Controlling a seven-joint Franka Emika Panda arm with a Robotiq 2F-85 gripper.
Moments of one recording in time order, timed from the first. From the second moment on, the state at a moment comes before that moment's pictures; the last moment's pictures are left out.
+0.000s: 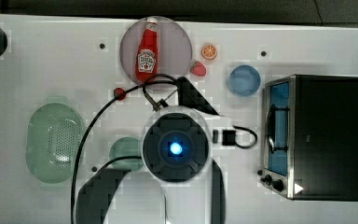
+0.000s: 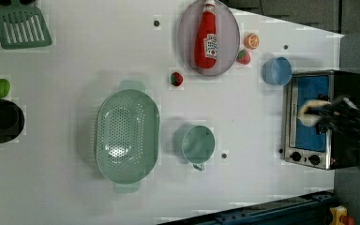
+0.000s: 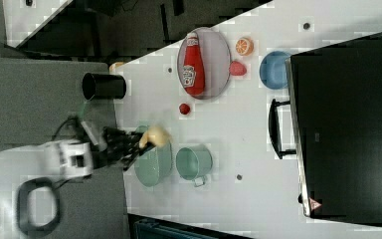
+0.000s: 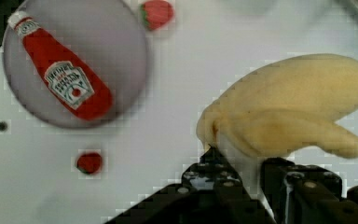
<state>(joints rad) 0.02 -0.27 0.01 -2.20 -0.03 0.41 0.10</state>
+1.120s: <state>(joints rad) 0.00 0.01 -0.55 -2.00 -0.02 0.43 -0.54</state>
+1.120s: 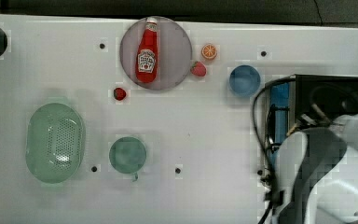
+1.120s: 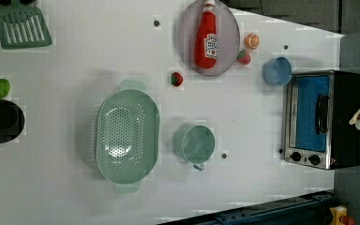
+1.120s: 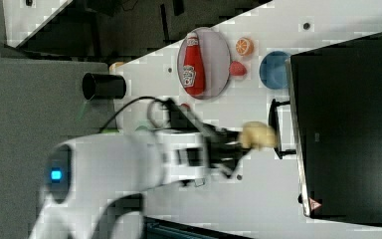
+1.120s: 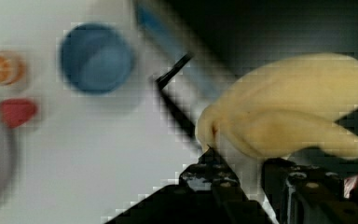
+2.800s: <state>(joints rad) -0.01 0.10 -0.62 -1.81 -0.04 0.33 -0.93</state>
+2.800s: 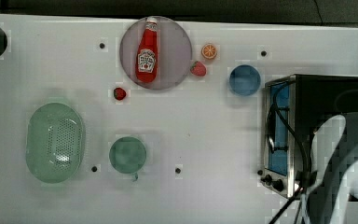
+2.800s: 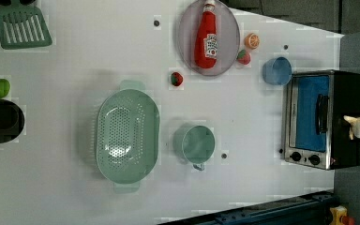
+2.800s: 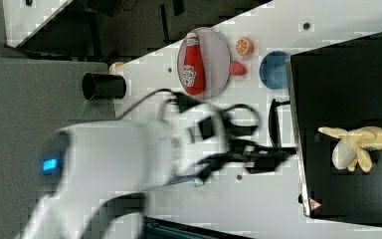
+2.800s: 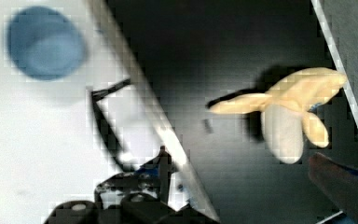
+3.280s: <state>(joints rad) 0.02 -0.14 -0.39 -1.69 -0.03 0.11 -0.53</state>
